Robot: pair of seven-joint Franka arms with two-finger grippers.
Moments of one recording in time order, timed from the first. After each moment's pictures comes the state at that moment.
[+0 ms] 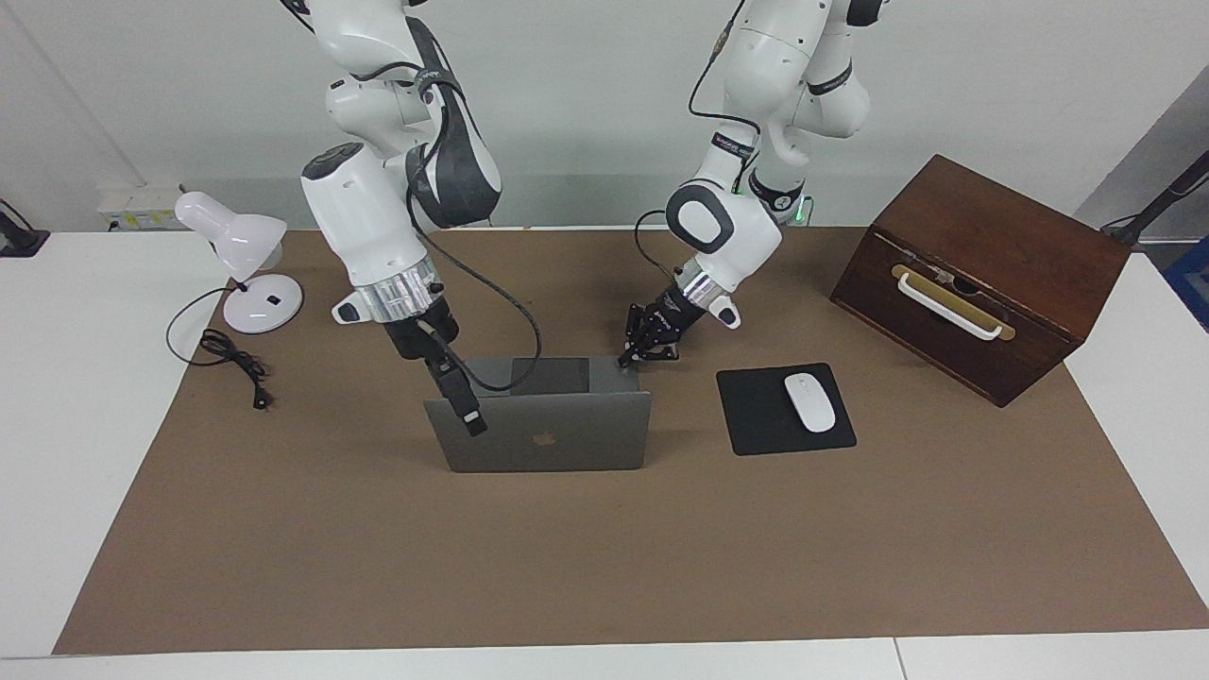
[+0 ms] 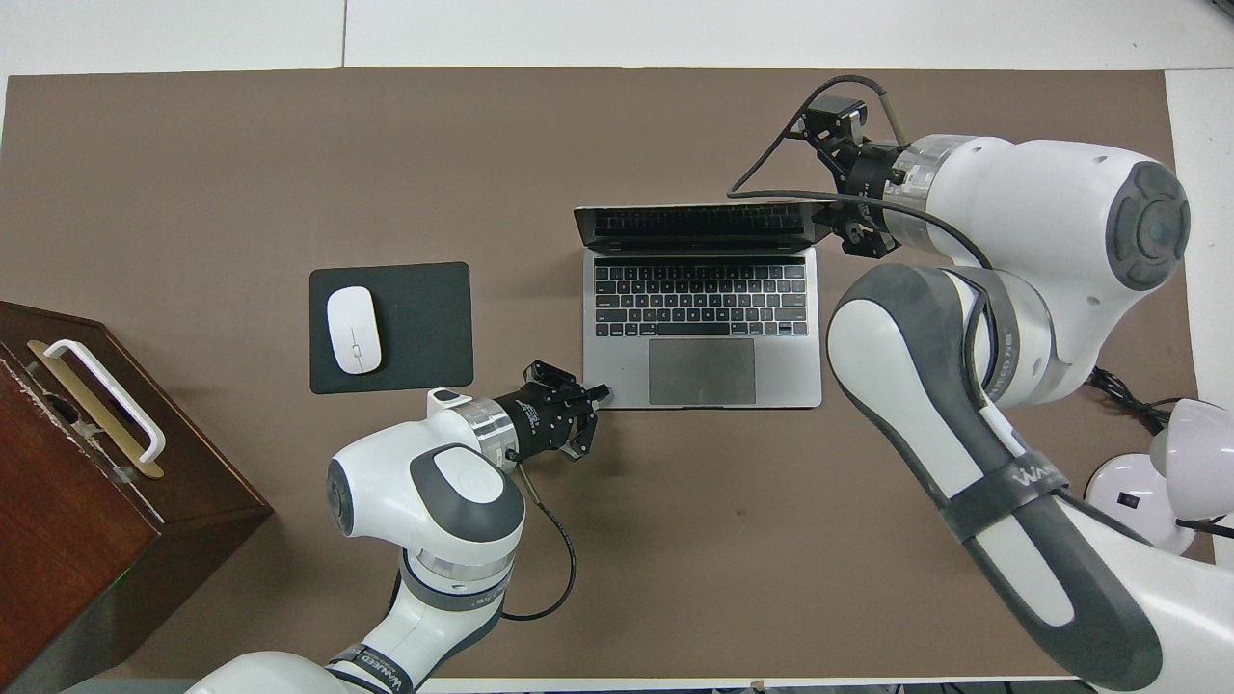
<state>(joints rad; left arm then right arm) -0.61 0.22 -0.11 -2.26 -1.79 2.81 -1.06 0.38 0.21 -0.14 -1.84 0.40 2.56 1.04</state>
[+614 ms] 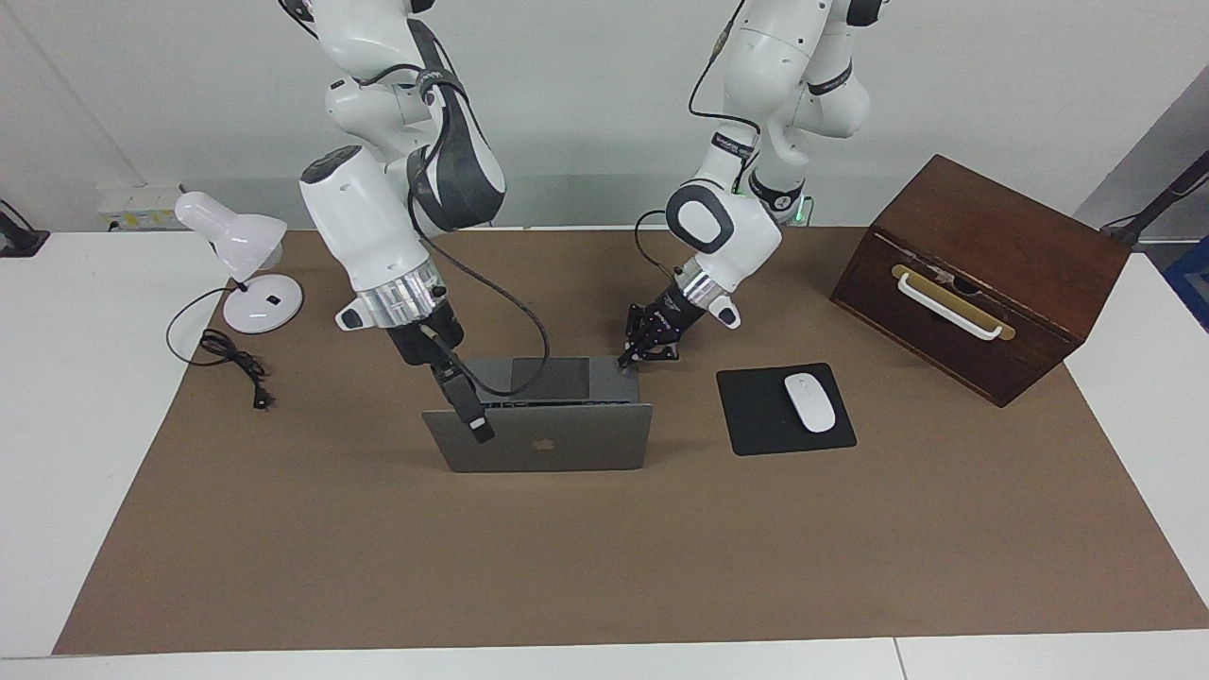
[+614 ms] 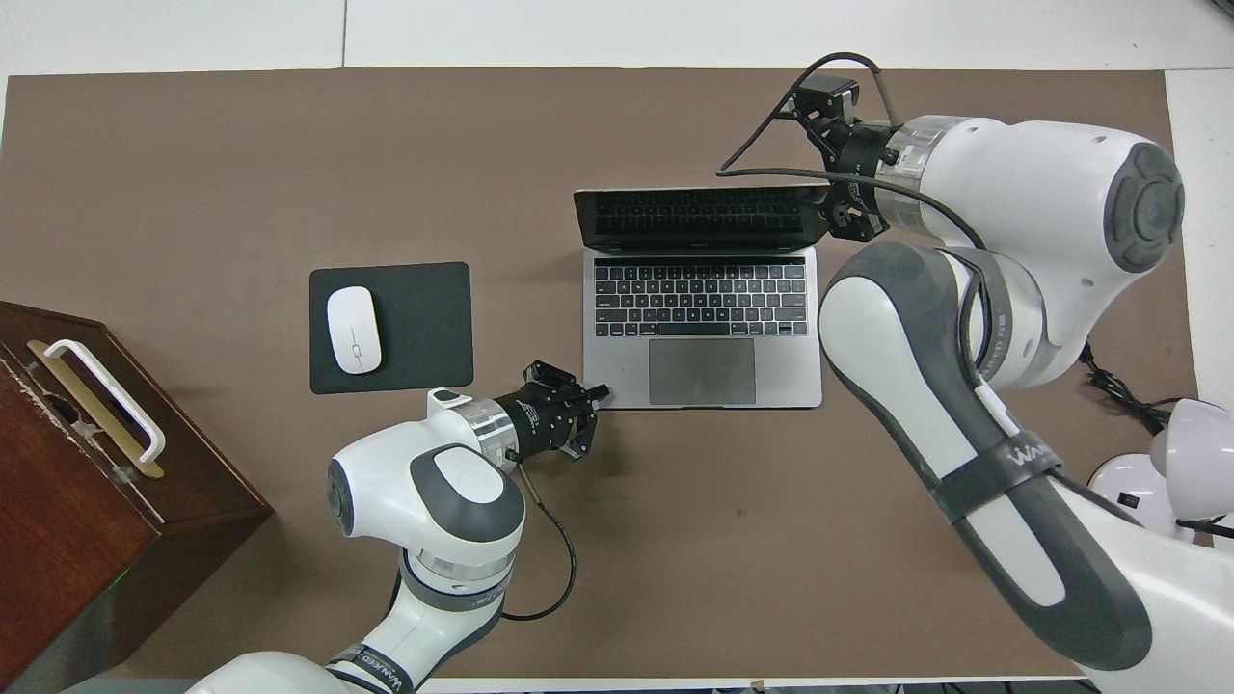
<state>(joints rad) -0.61 0.22 -0.11 -2.26 -1.79 2.81 -1.06 0.39 0.26 -0.14 -1.77 0.45 2.56 1.04</state>
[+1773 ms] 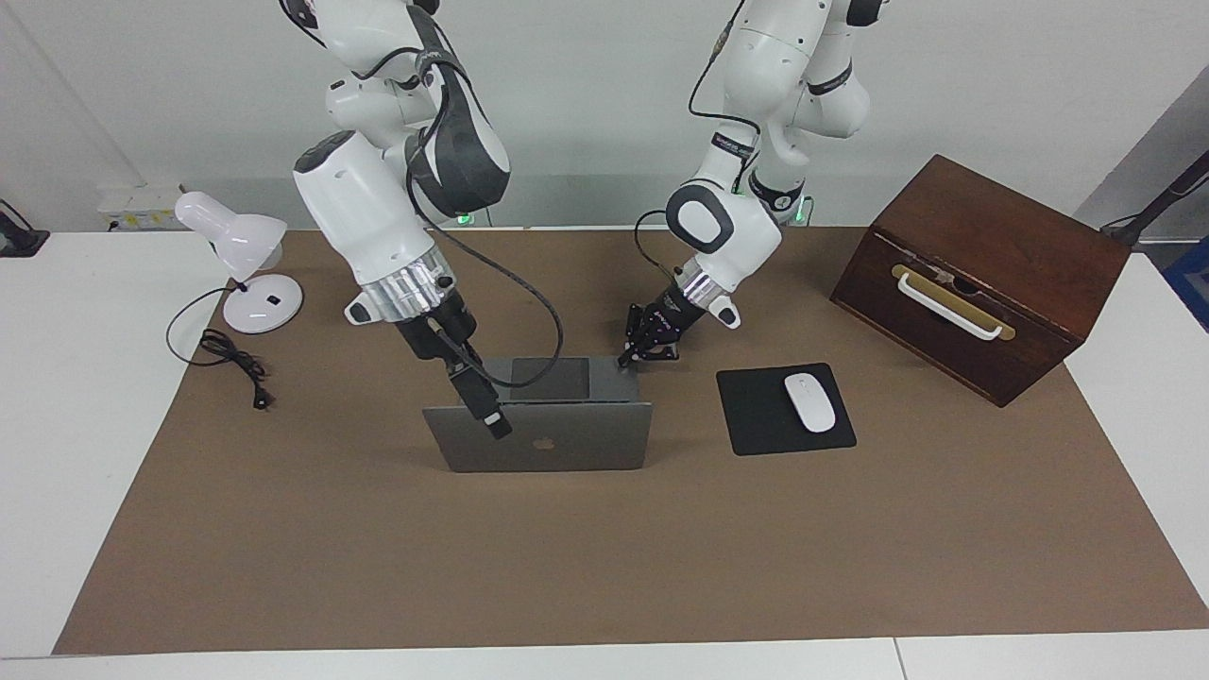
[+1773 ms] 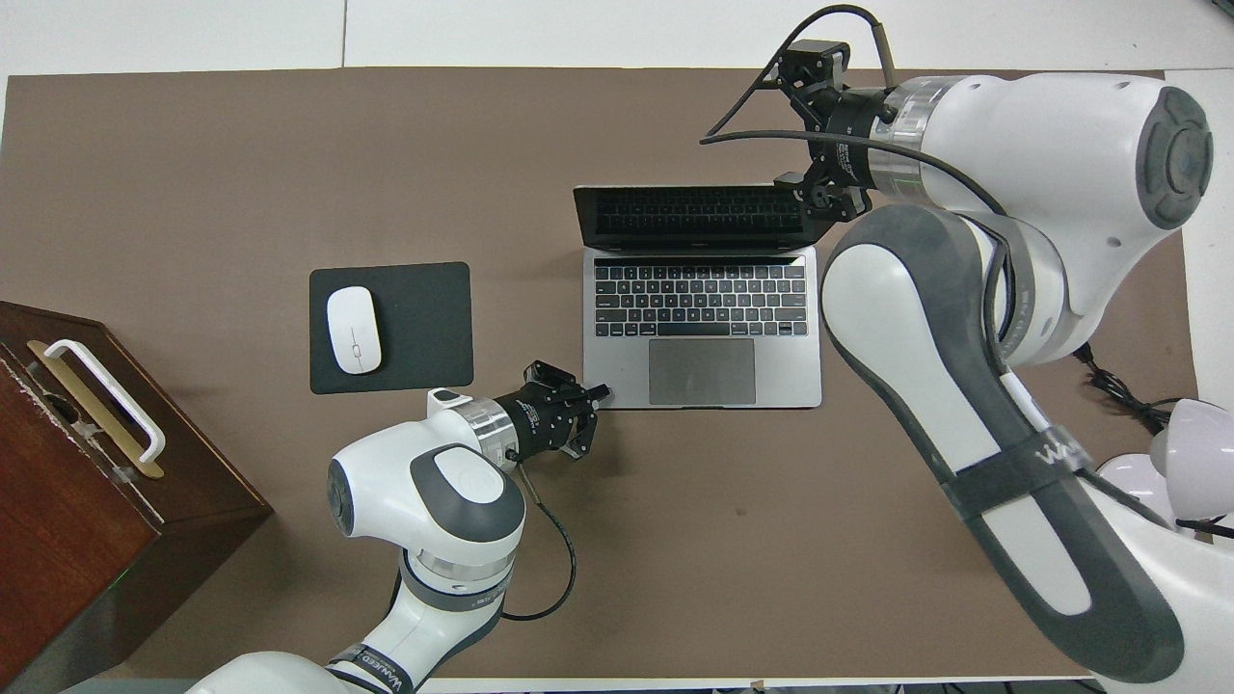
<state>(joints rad) -0.61 0.22 -0.11 -2.26 -1.79 2.81 -1.06 0.40 0.26 -0.14 -1.64 0.50 2.42 1.16</state>
